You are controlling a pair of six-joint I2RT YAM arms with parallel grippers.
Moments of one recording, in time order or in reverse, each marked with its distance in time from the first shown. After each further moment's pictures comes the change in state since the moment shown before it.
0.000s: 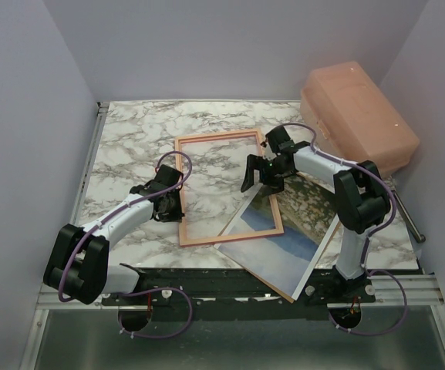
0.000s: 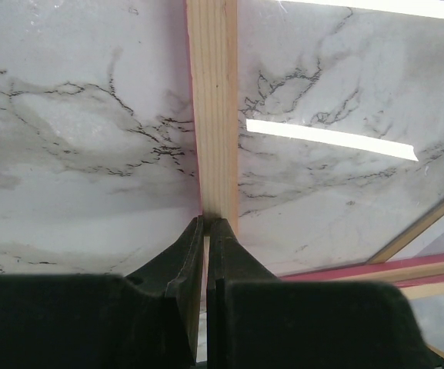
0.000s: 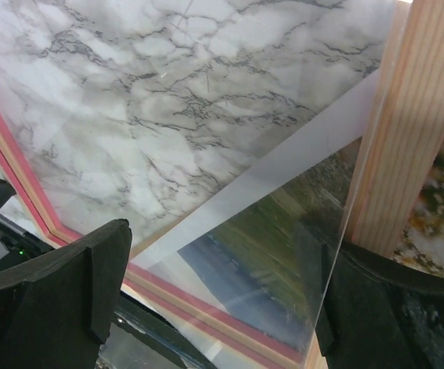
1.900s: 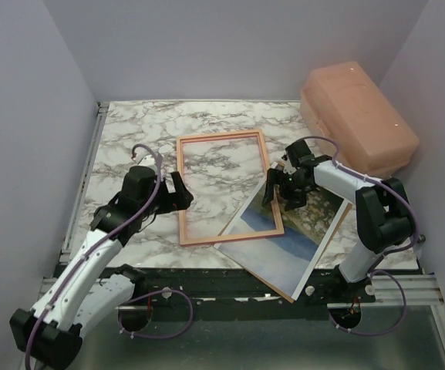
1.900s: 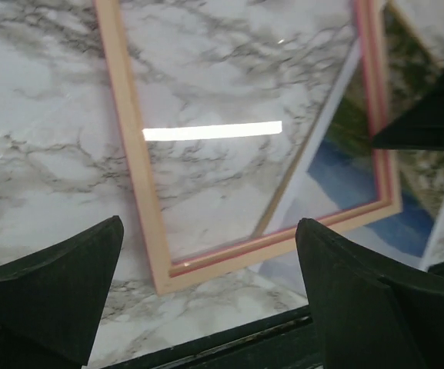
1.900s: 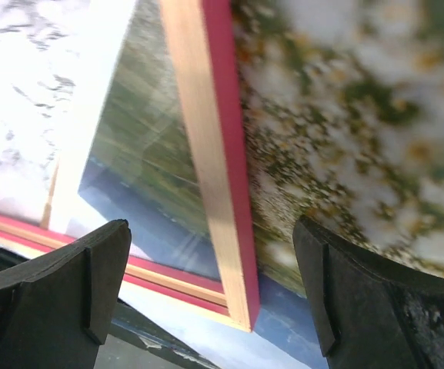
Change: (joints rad) left arm -0.023 -0.411 0.063 -0.087 -0.003 0.001; right arm -0.085 -0.225 -0.271 -0.062 0.132 -0.044
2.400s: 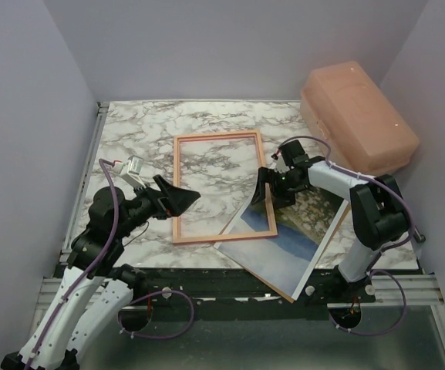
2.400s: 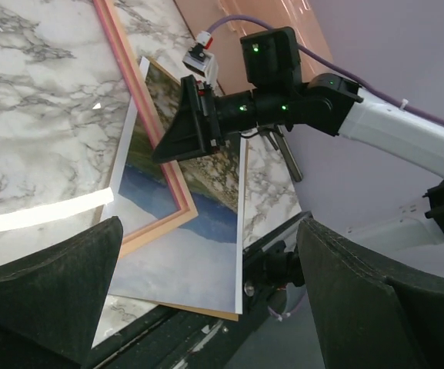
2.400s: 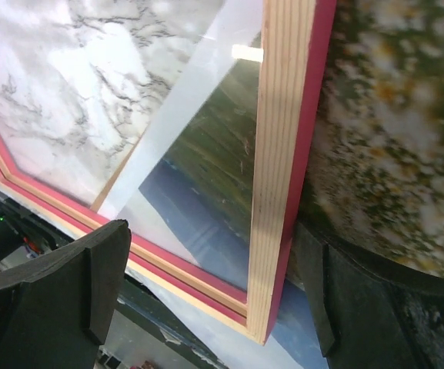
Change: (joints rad) left arm 0.000 -0.378 -0.012 0.205 0.315 -0.288; right arm 0.030 0.019 -0.004 0.120 -0.167 0.005
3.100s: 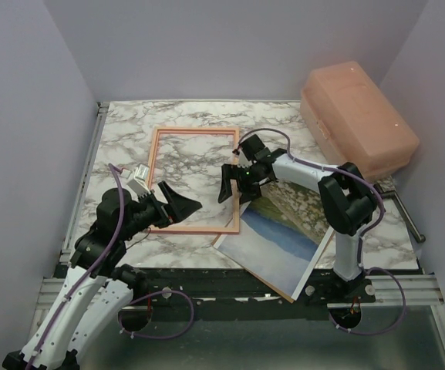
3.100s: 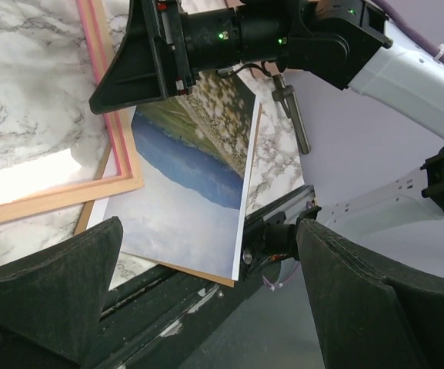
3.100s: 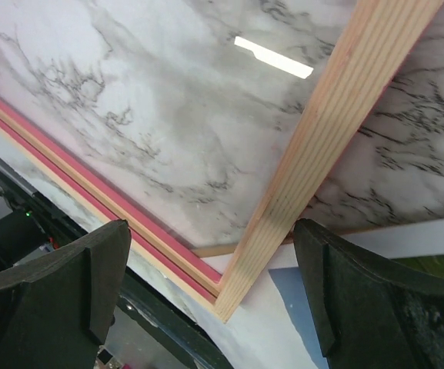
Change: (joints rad) left arm 0.000 -0.031 -0.066 -0.085 0.048 -0.066; right arm 0.230 0.236 0.299 0.017 -0.015 0.068
